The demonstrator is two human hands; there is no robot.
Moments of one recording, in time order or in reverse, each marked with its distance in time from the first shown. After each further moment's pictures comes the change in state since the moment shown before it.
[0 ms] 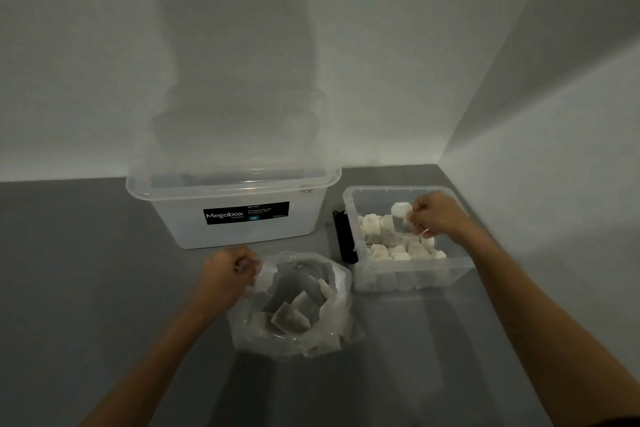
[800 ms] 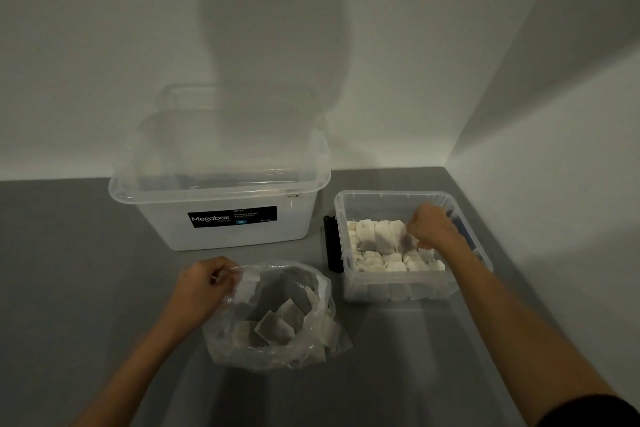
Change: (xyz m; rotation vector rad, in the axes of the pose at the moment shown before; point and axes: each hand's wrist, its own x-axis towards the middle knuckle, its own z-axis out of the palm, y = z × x) left_hand -0.009 0.003 0.000 0.069 0.039 -0.066; right_hand 0.043 0.025 0.023 -0.236 0.030 0.068
